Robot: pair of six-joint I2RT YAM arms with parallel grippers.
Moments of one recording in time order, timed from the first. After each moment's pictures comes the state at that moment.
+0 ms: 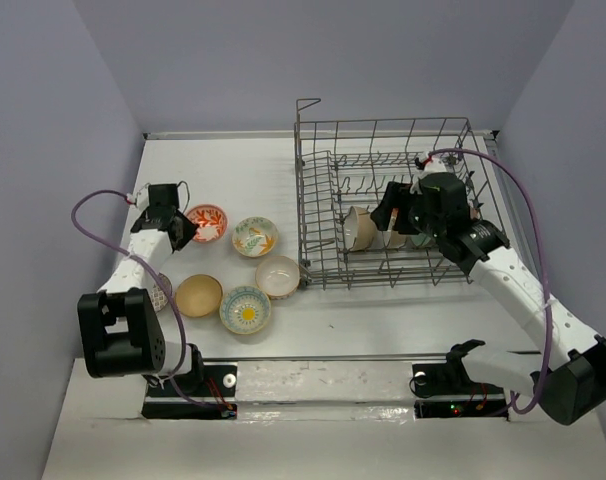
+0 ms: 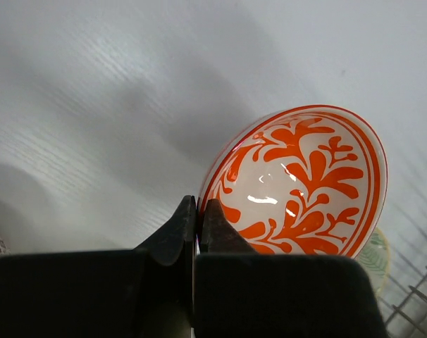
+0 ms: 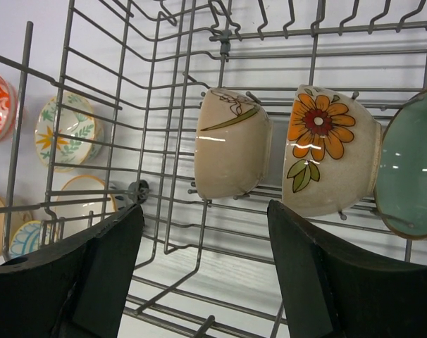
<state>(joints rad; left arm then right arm) 0.07 1.37 0.87 -0.41 -0.17 -0.72 0.46 1.11 1.05 -0.46 0.05 0.45</state>
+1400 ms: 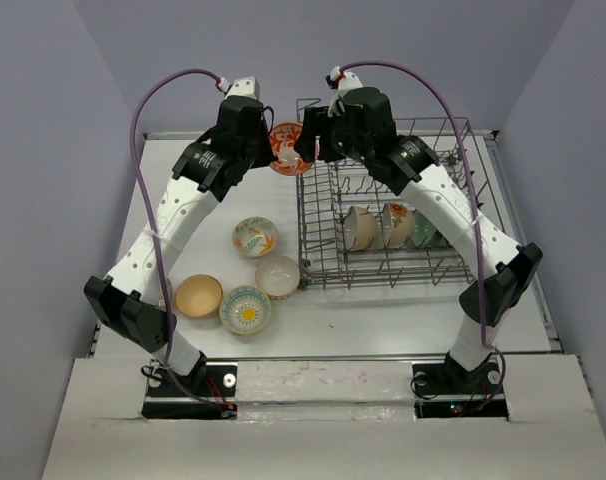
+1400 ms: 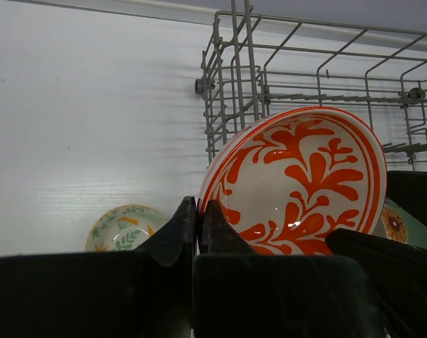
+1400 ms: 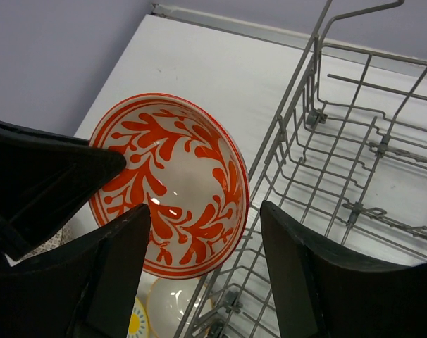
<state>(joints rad) -0.51 1.56 1.80 -0.76 -0.29 -0.46 0.68 1.78 2.02 -0.57 0.02 0.33</state>
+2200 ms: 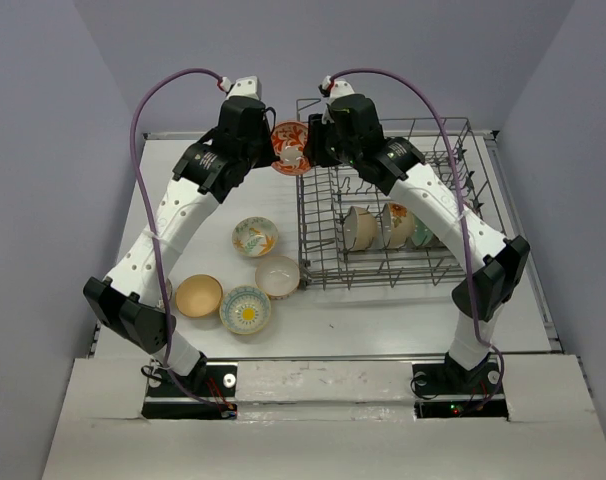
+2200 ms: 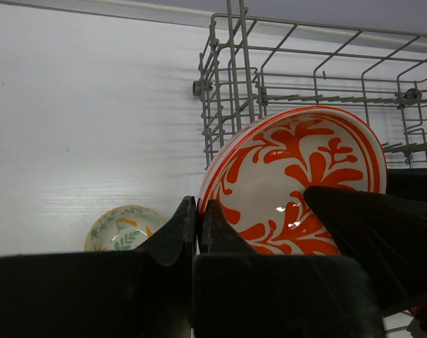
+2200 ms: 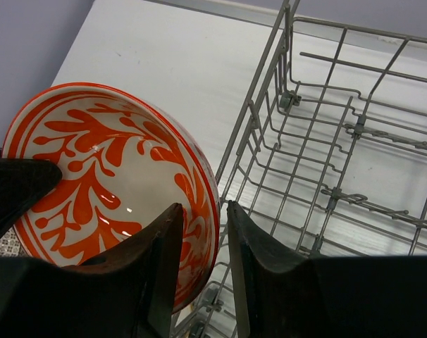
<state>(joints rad) -0.54 1.55 1.81 -0.76 -0.30 -0.46 0.69 1.83 2.01 -0.60 0.15 0.31</state>
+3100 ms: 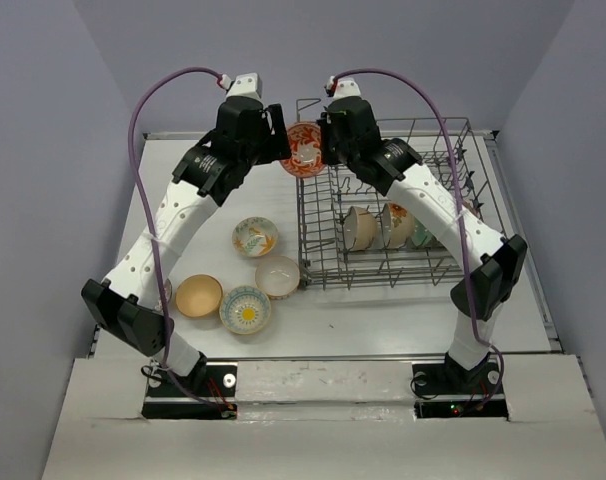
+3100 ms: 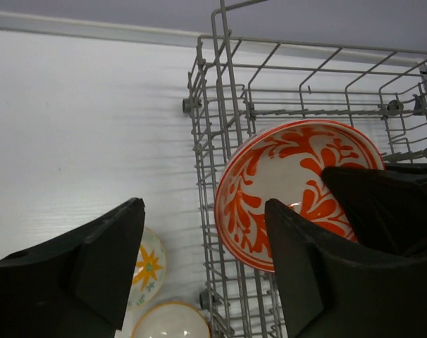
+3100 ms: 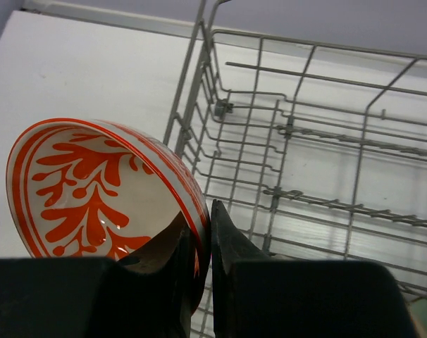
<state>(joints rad) -0.54 1.54 1.78 -0.68 -0.28 -0.44 0.69 1.84 2.01 -0.60 0.34 0.28</state>
